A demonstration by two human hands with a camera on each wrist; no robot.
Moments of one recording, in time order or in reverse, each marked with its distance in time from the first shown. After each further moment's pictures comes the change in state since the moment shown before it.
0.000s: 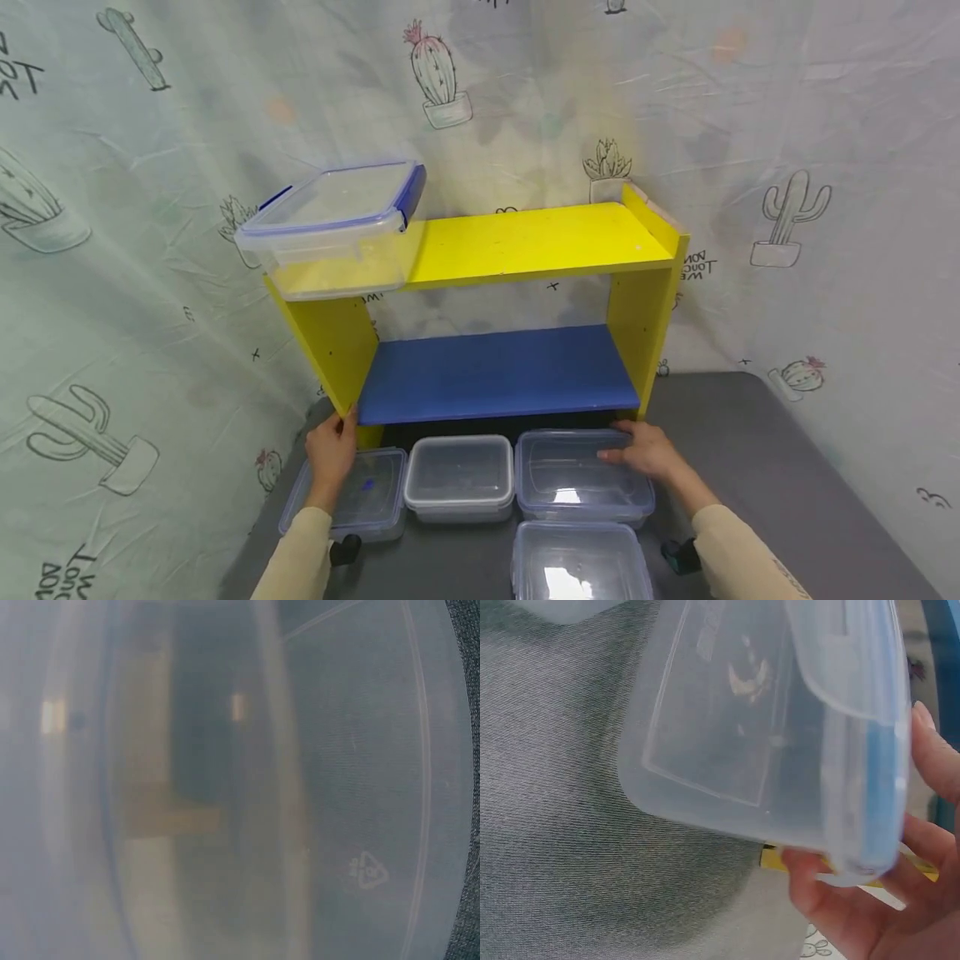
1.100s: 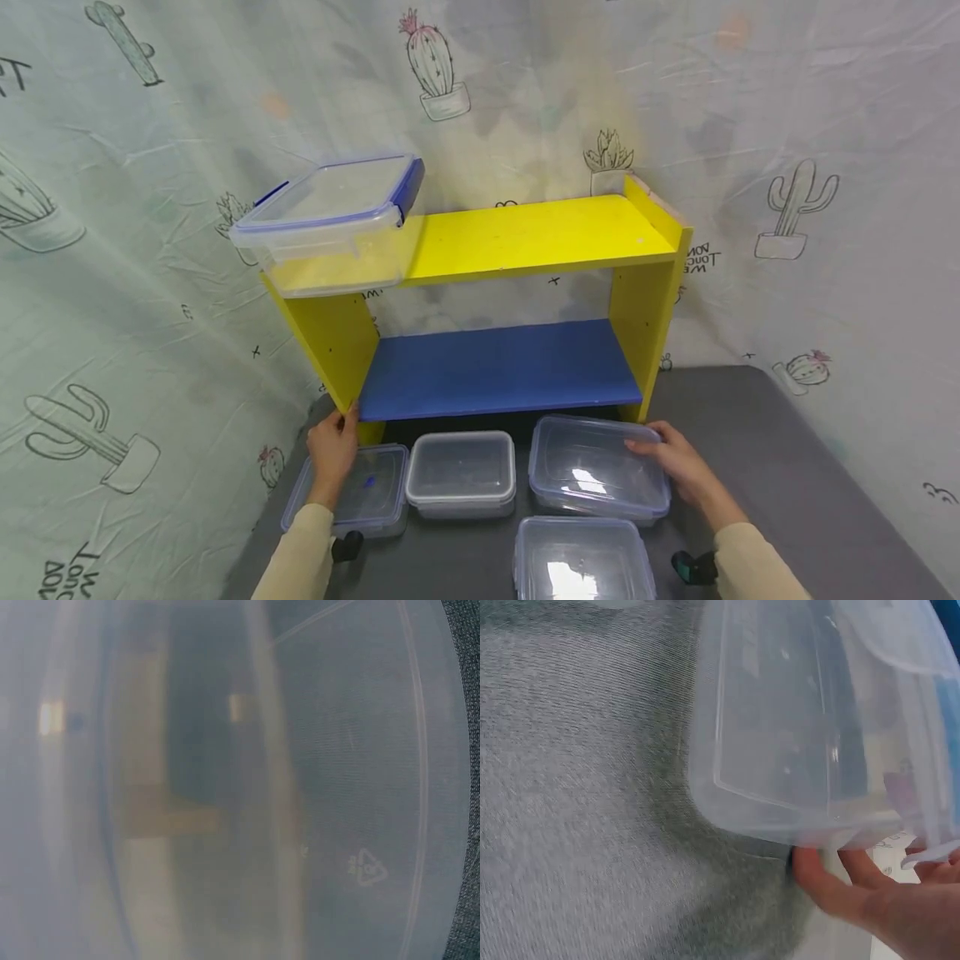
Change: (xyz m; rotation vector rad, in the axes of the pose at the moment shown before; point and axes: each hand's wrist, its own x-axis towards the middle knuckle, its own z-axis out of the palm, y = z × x) left_hand 0.000 0.004 -0.002 0.009 -0.017 -0.037; right_hand -0.011 0.038 0.006 0.575 0.032 0.172
